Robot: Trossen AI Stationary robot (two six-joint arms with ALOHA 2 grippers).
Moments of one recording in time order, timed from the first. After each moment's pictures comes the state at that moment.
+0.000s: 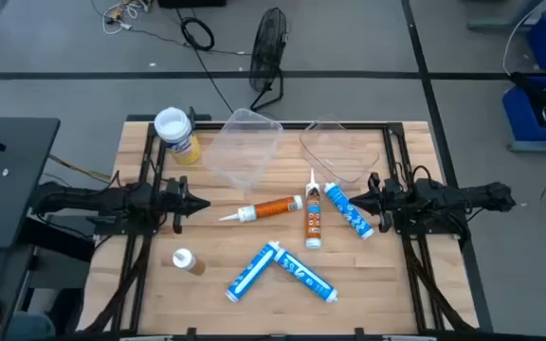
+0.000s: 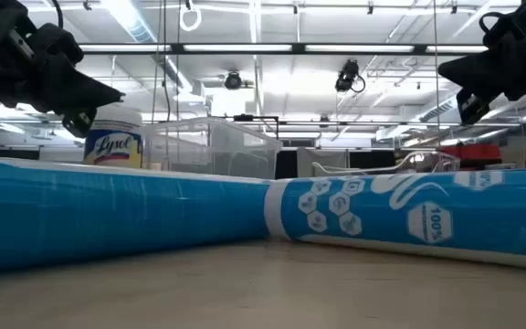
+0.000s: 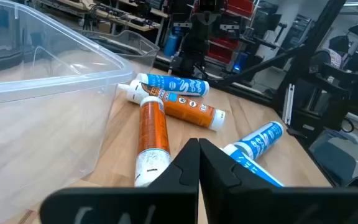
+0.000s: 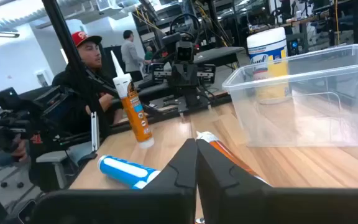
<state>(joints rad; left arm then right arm) -0.07 0.16 0.01 0.06 -0.13 -0.35 0.12 0.00 0.02 0.02 0.10 0.27</state>
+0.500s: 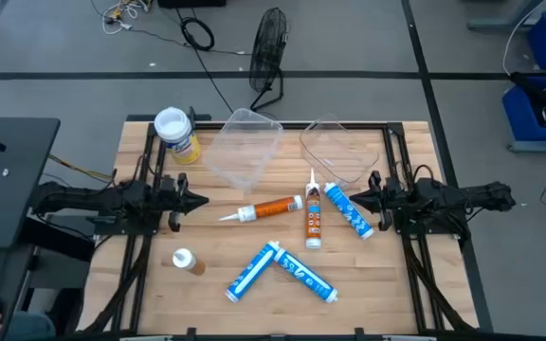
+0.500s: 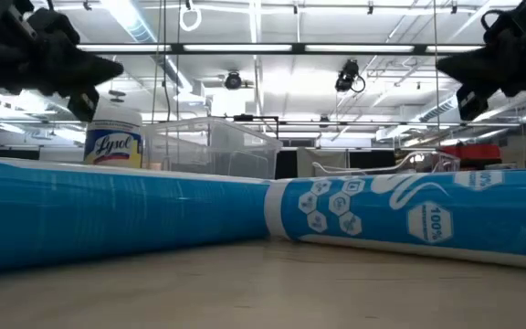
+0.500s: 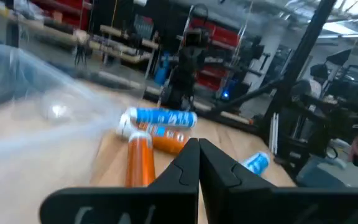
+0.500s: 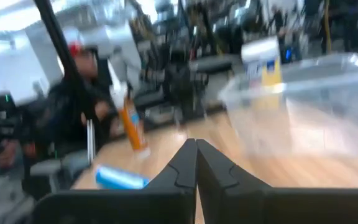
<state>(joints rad) -0.07 0.16 0.03 0.20 -0.13 -0.31 0.12 0.00 0.02 0.10 0.14 0.27</state>
